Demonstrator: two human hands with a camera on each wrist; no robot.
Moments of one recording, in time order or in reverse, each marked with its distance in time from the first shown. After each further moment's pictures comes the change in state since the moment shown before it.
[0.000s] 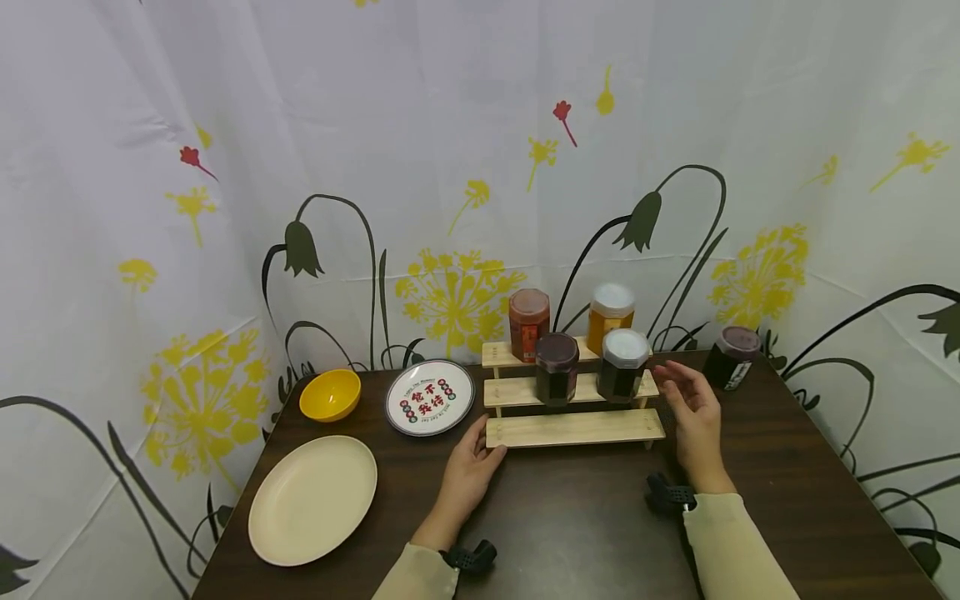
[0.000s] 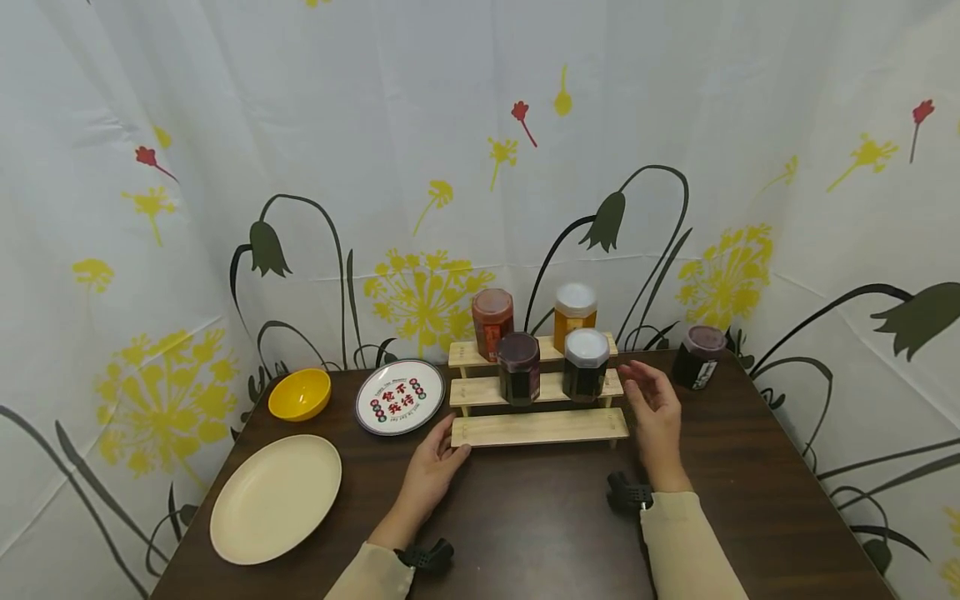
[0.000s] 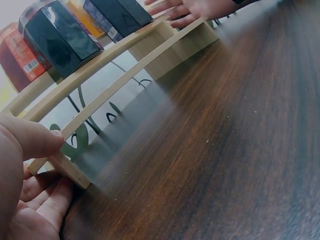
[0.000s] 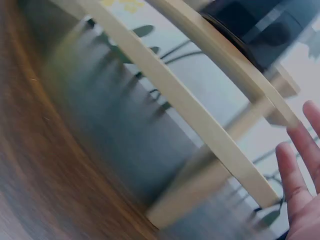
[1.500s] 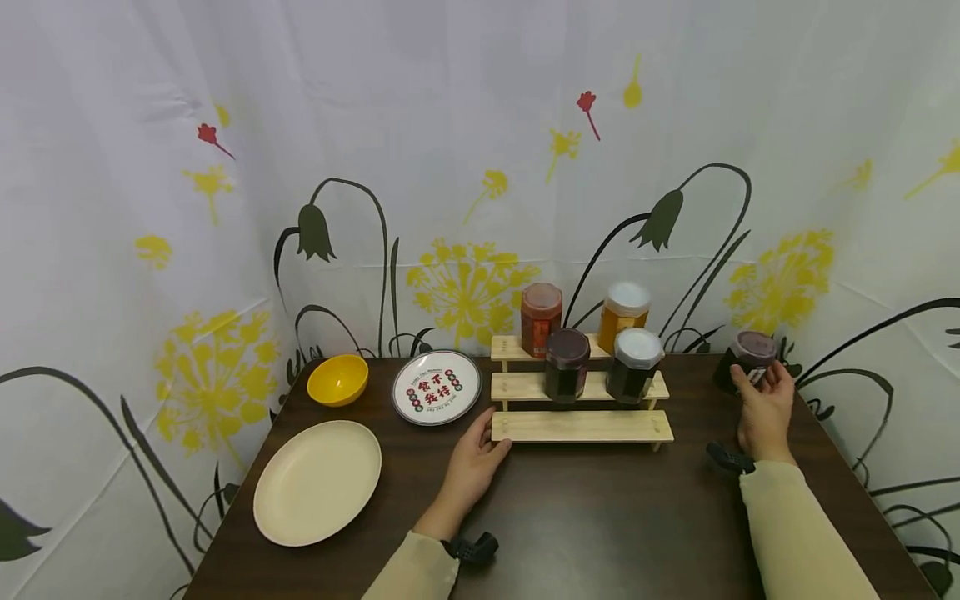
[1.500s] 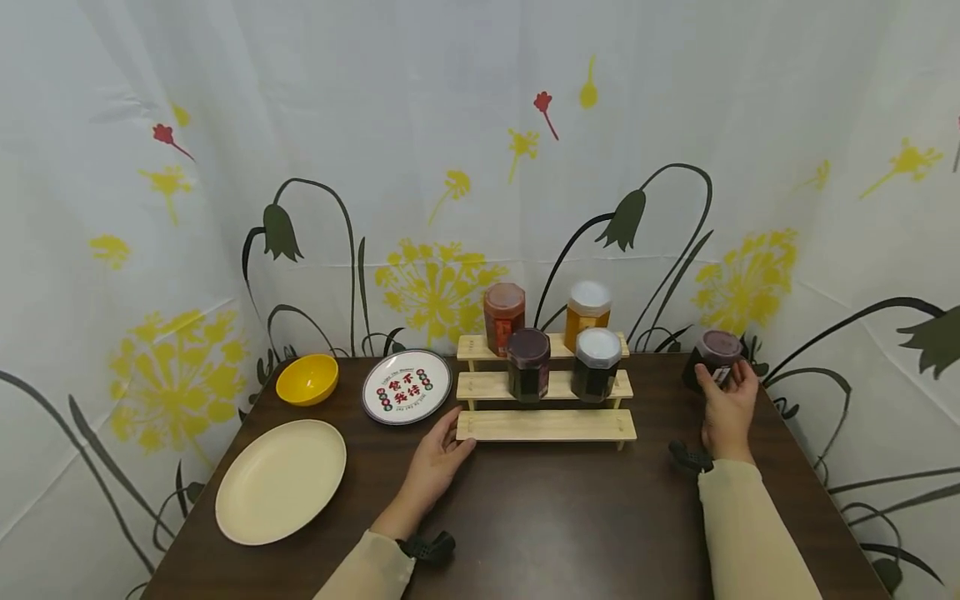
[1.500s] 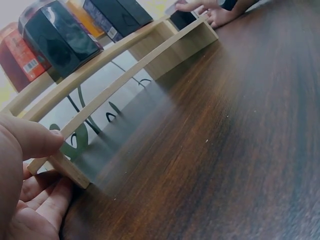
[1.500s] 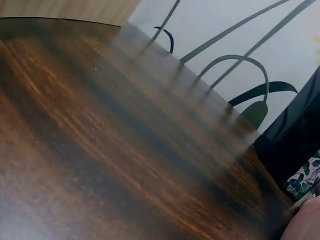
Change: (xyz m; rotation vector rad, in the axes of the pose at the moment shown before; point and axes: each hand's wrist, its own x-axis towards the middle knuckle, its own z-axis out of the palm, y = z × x) left_hand -0.004 0.001 -0.001 0.011 0.008 0.013; right_hand 0.063 0.024 -0.085 0.143 0.387 0.335
